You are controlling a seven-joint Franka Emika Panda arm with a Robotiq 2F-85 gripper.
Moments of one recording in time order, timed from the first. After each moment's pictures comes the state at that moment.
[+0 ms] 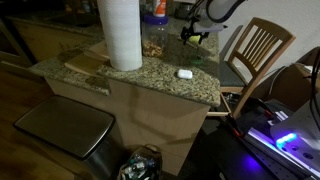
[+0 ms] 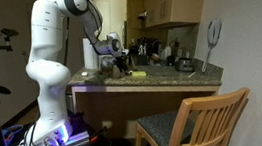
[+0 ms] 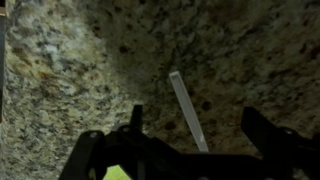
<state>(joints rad) 0.09 0.14 0.10 -2.22 -0.35 2.59 0.75</state>
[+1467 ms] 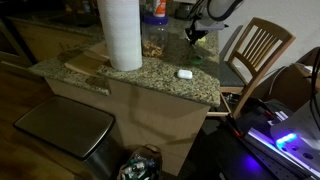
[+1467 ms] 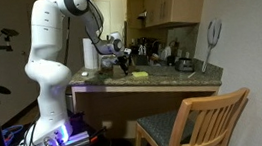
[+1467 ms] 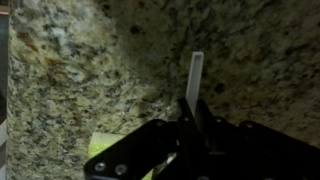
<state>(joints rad) 0.12 0.14 0.03 -2.21 -0.29 2.62 0.70</state>
